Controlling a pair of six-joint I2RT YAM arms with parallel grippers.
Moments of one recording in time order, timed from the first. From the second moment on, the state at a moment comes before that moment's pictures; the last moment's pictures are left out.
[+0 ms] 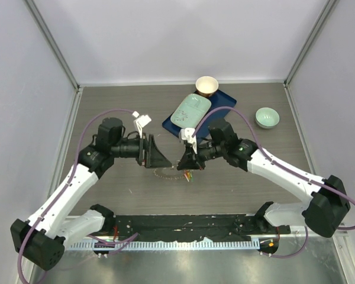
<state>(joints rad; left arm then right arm) -0.45 0.98 0.86 -0.39 0.91 -0.55 0.76 1.27 0.94 -0.21 -0.81 -0.32</state>
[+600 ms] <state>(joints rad) -0.51 0.95 0.97 -0.57 0.81 -0.03 0.76 1.24 1.18 -0.41 -0.81 -0.28</state>
